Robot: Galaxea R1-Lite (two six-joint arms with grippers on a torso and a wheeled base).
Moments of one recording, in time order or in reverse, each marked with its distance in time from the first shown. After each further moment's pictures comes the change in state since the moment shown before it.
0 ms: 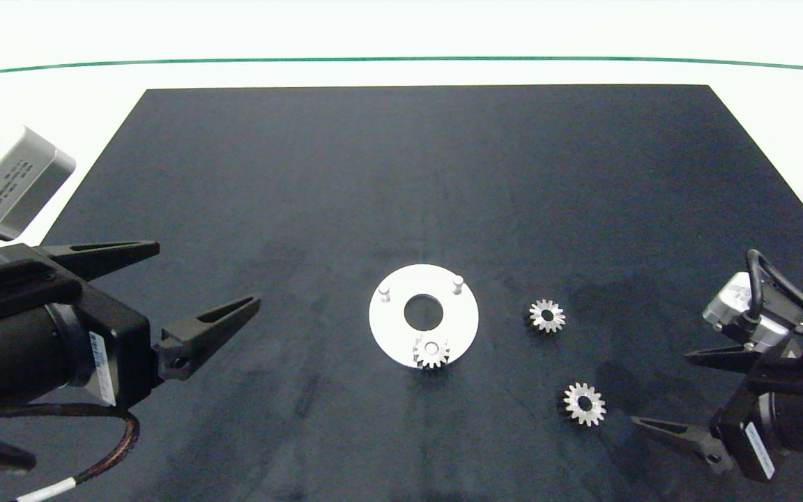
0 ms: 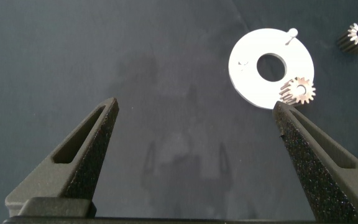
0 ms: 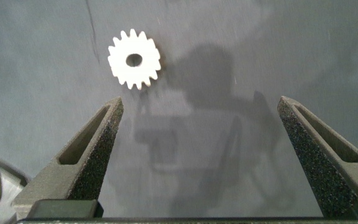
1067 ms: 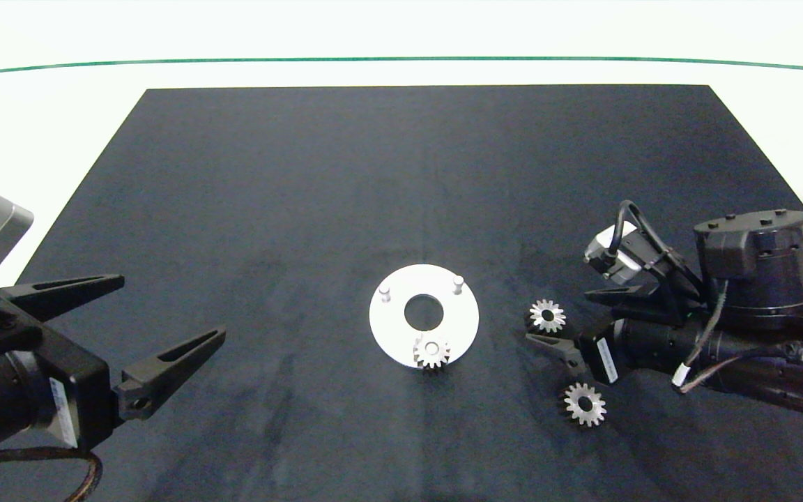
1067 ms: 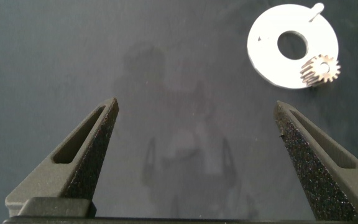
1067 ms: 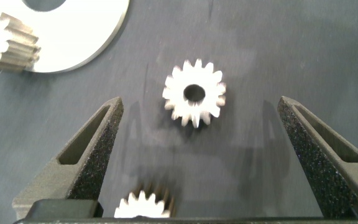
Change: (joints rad) left arm 0.056 -0.079 0.108 -0.001 -0.009 -0.007; right arm 0.116 0.308 -0.091 -0.406 -0.098 0.103
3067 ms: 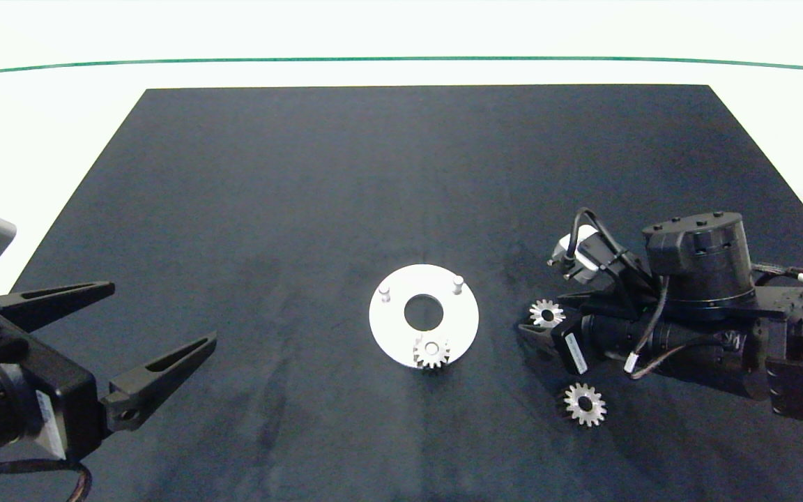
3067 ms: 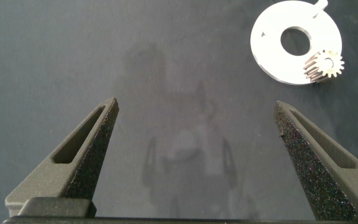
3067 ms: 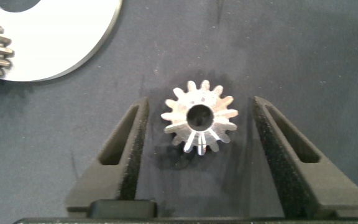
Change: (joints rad) left arm 0.005 -0.028 0.029 -0.010 0.000 0.001; right arm 0.016 0.092 -0.050 -0.011 -0.039 -0.029
